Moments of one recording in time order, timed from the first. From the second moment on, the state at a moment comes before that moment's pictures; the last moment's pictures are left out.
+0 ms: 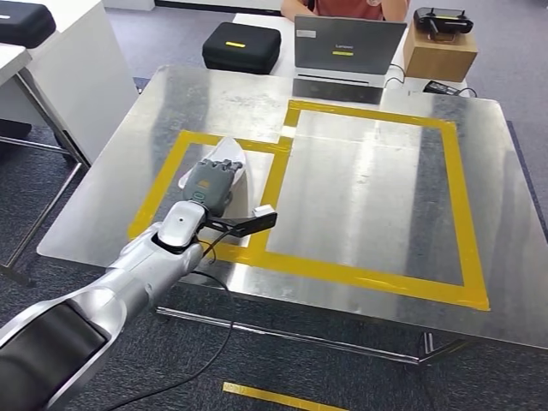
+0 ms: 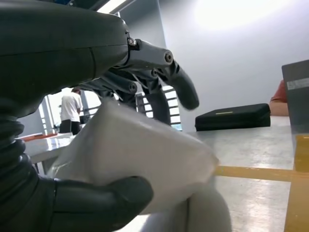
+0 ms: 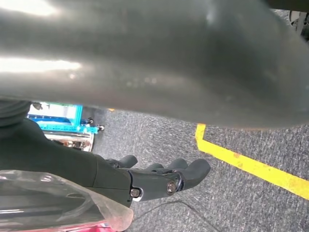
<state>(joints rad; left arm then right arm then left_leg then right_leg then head) -0.86 -0.08 -0.64 -0.53 -1.30 0.43 0.22 -0.06 0.05 0.29 -0.17 0.00 -0.18 0.32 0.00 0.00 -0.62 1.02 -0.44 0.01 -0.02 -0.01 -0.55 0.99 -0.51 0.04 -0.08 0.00</state>
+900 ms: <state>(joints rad) -0.85 -0.09 -0.62 -0.61 -1.25 0.50 0.10 -0.06 0.05 0.29 -0.17 0.01 -0.18 0.32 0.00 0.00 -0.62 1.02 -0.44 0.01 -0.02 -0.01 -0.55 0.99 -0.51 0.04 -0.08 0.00</state>
